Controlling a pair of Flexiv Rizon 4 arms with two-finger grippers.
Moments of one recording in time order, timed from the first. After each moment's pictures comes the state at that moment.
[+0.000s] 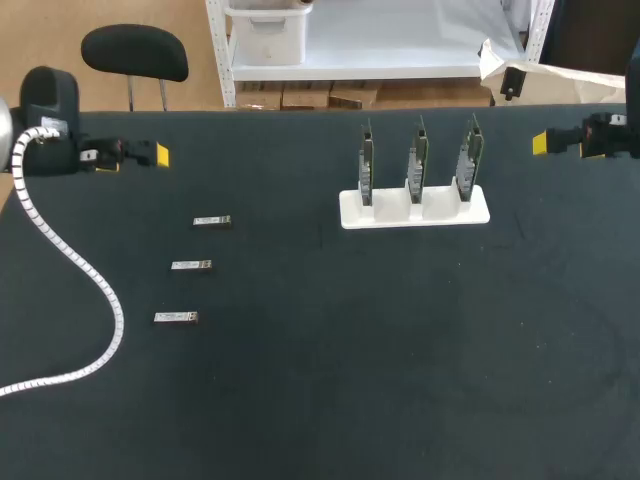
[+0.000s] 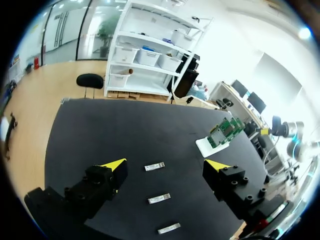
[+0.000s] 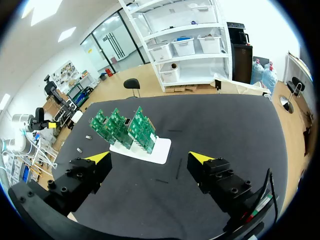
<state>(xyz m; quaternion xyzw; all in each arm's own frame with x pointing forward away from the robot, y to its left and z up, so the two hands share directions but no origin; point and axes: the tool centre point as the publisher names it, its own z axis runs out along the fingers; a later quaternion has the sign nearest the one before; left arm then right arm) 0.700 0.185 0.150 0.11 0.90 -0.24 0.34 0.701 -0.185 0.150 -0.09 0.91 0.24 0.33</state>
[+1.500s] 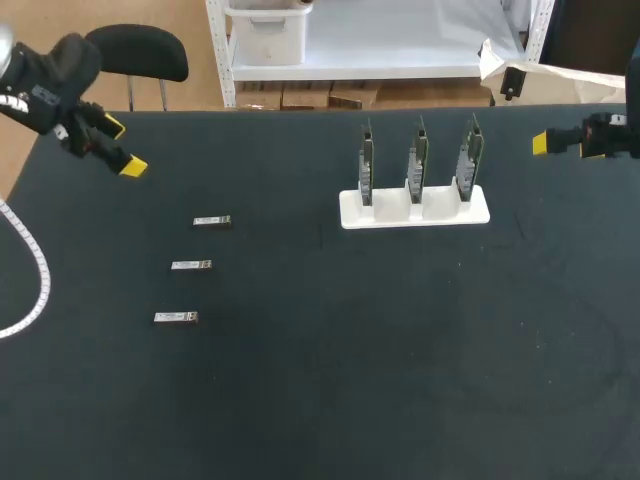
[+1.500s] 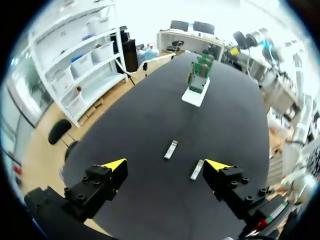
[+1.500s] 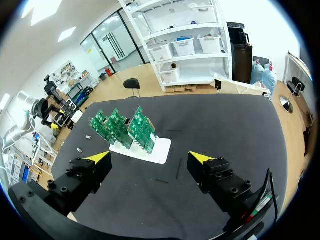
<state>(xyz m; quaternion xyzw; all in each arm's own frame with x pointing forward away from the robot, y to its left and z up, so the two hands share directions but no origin) 0.727 0.215 0.144 0.49 0.82 -0.14 0.25 0.701 -0.185 0.150 -0.09 0.91 0.24 0.33</state>
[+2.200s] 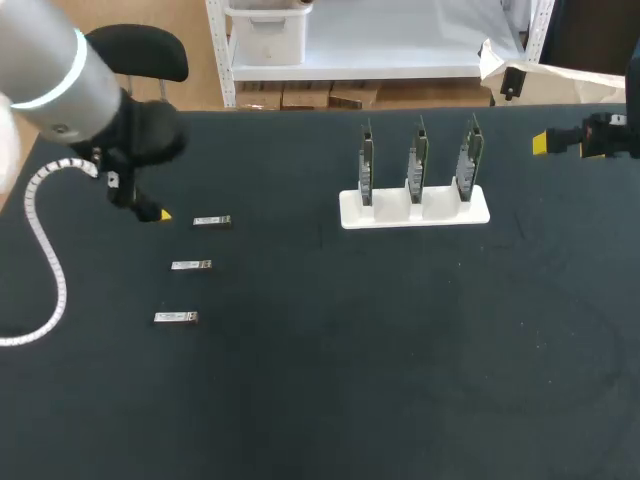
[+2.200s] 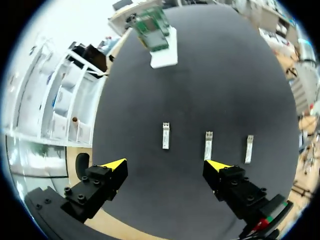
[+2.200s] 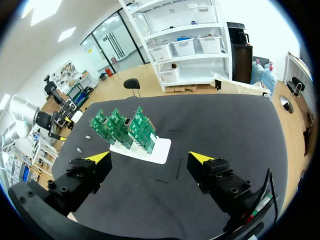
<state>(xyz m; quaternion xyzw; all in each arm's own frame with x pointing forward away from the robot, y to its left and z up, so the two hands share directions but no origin) 0.718 0.185 0.085 0.70 0.69 0.06 0.17 0.701 -0.185 0.150 -0.09 0.91 0.24 0.33</state>
